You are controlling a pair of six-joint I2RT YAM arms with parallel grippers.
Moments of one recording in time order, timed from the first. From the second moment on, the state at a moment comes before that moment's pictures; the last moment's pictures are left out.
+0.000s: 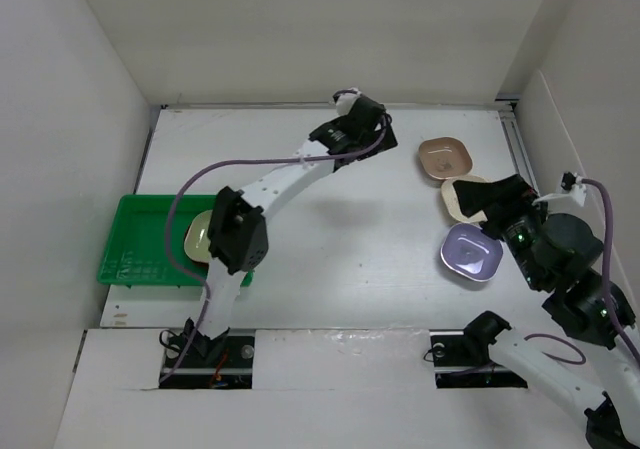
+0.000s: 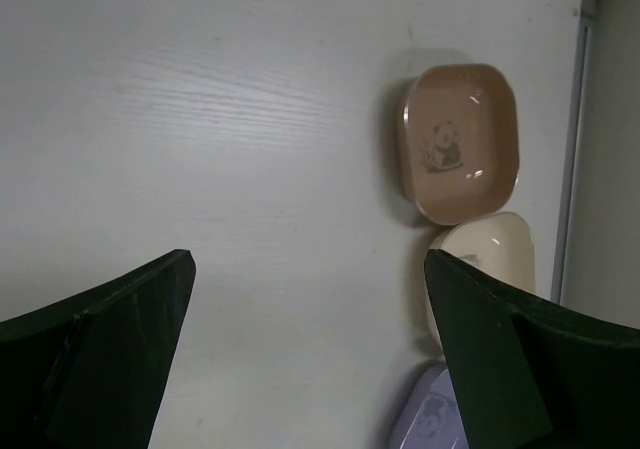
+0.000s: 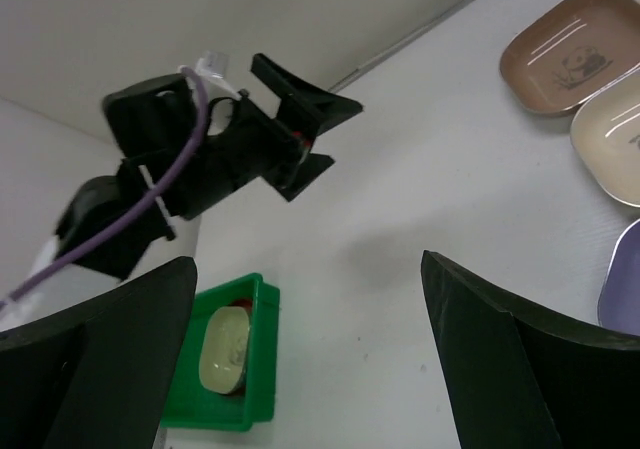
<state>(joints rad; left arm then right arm) -0.76 2.07 1.99 -0.61 -0.30 -0.90 0.60 0.55 1.08 -0.66 0.45 0.83</state>
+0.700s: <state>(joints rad) -1.05 2.38 2.08 -0.56 -0.10 -0.85 0.60 0.51 1.14 -0.80 0.55 0.87</state>
